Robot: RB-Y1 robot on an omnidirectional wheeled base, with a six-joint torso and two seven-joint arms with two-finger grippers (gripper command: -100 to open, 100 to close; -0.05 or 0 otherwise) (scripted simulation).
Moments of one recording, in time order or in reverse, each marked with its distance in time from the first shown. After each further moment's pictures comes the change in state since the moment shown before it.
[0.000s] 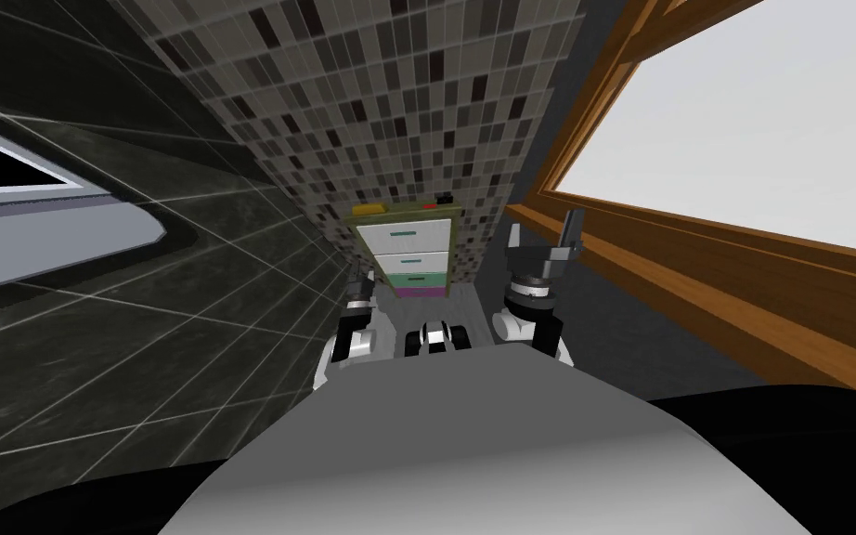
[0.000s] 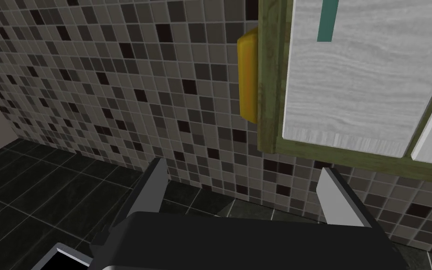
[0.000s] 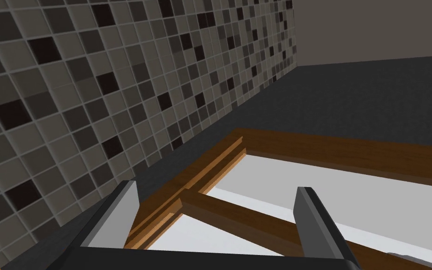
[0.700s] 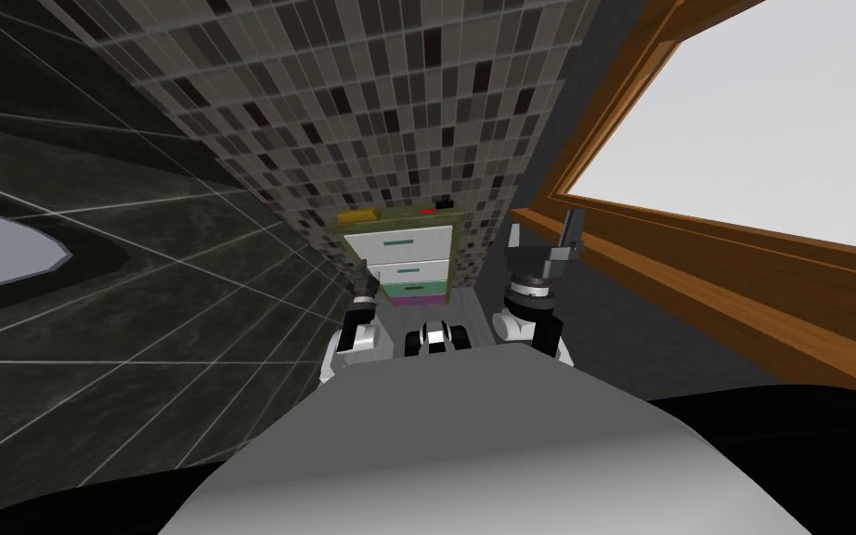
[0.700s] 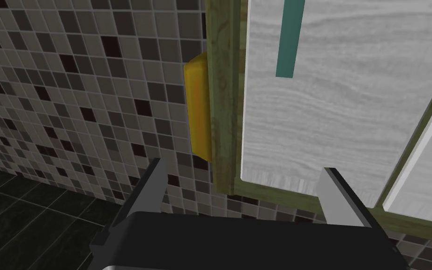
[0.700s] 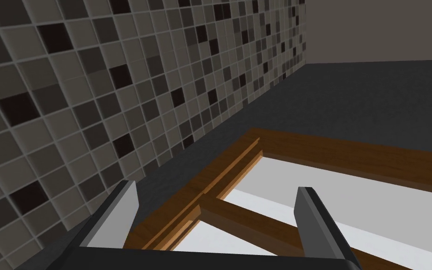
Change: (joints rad) left arm -0.050 -0.016 -0.021 0.014 -0.002 0.133 0.013; right arm 0.000 0.000 0.000 0.000 0.000 0.000 0.000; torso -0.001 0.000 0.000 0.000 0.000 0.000
